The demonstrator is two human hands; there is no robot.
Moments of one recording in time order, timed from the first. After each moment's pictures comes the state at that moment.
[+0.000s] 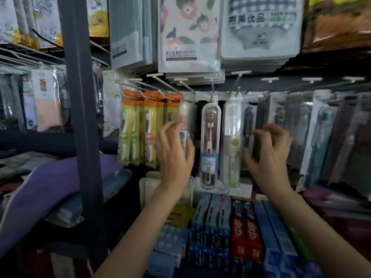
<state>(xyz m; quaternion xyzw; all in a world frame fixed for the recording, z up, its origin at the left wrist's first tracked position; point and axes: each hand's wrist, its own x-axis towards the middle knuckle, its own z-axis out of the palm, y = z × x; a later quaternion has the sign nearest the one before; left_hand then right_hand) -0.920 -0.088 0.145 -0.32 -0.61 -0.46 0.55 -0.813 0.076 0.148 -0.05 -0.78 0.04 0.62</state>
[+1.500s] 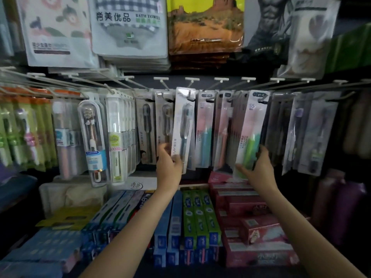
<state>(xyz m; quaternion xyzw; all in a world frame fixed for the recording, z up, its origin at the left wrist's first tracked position) -0.791 0.120 0.120 -0.33 -0.68 -0.64 0.14 -0.645 0.284 0.118 -0.29 -0.79 0.31 0.44</state>
